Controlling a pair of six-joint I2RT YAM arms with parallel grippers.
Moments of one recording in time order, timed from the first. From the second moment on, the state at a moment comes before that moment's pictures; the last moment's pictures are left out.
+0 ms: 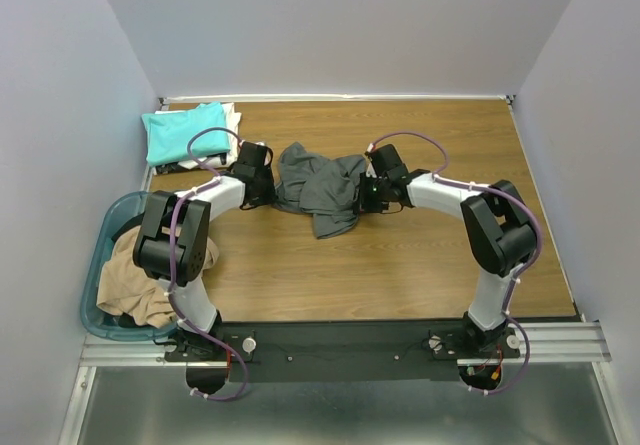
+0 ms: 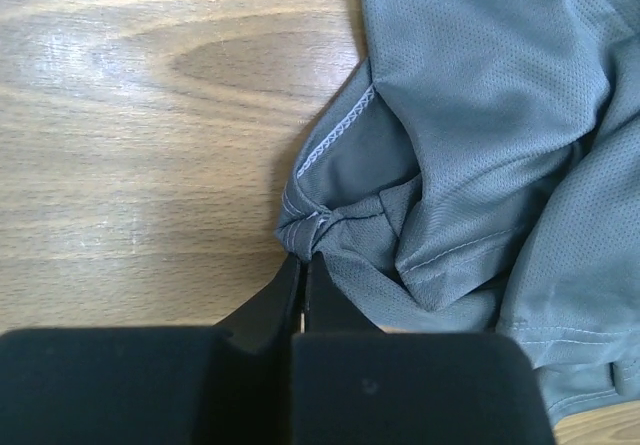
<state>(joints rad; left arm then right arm) -0.27 1.76 1.01 -0.19 0.04 -0.44 0.52 1.87 1.13 -0.21 -0.19 0.50</state>
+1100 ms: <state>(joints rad) -0.07 1.19 1.13 -0.27 0.07 -0.53 0.31 1.24 1.33 -0.51 0.62 0.30</state>
